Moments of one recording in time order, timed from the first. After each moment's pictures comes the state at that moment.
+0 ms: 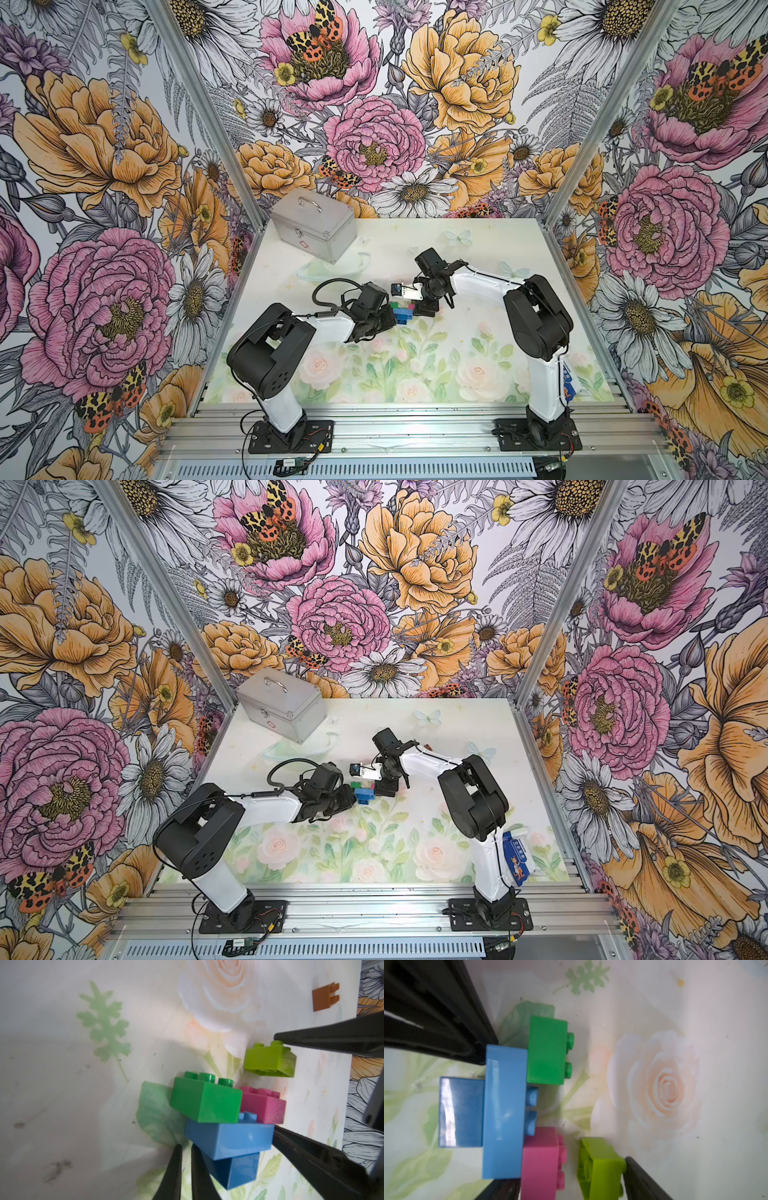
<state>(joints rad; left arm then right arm) -0.63 1.70 0.75 0.01 0.11 -0.89 0.57 2.03 1.42 -0.58 -0.22 -0.95</state>
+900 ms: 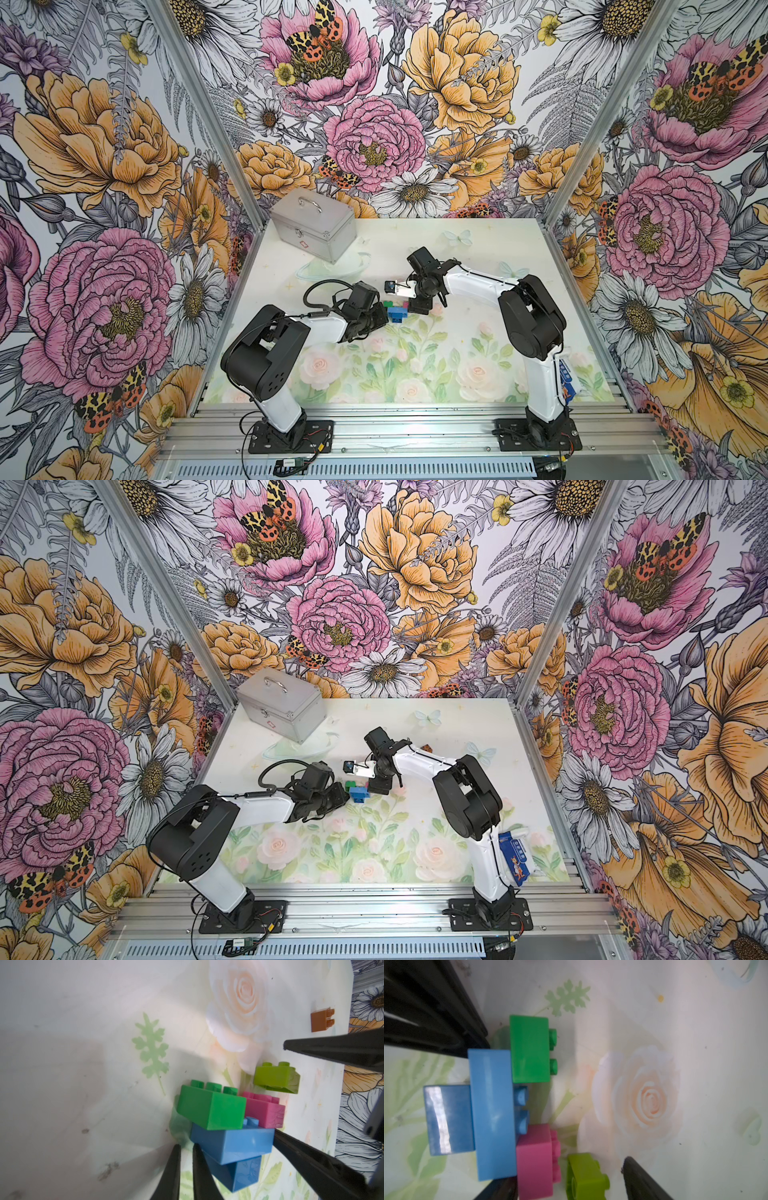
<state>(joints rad) -0.56 1.67 0.71 0.05 0.14 -0.89 0.61 2.07 1.48 -0.59 -0.14 -0.89</state>
